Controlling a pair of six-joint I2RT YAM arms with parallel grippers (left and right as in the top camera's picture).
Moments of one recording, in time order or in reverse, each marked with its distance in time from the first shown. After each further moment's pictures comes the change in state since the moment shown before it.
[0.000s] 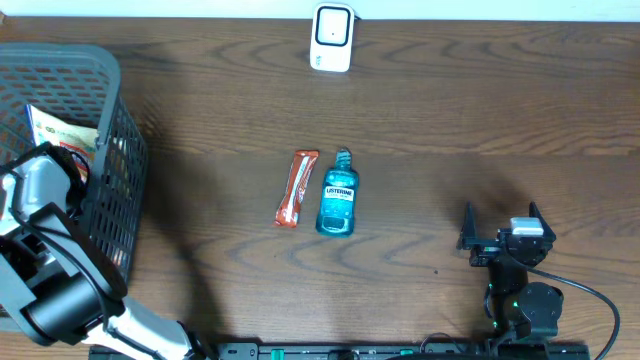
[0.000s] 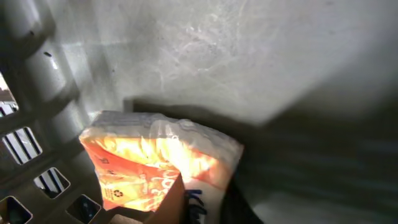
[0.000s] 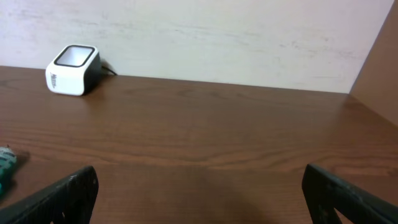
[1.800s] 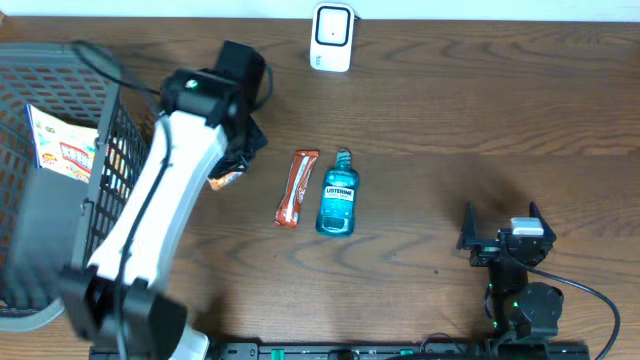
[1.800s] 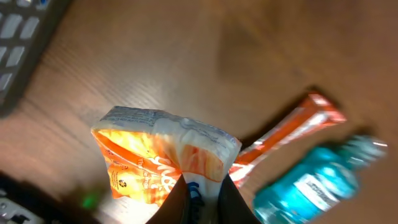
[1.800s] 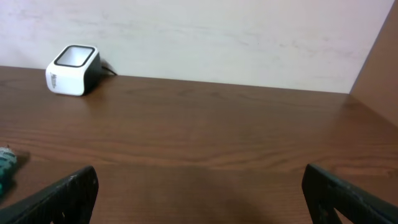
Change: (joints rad) left arm -0.910 -0.157 0.432 -0.227 0.011 -0.031; right arm 0.000 0.000 0.000 0.000 0.000 0.000
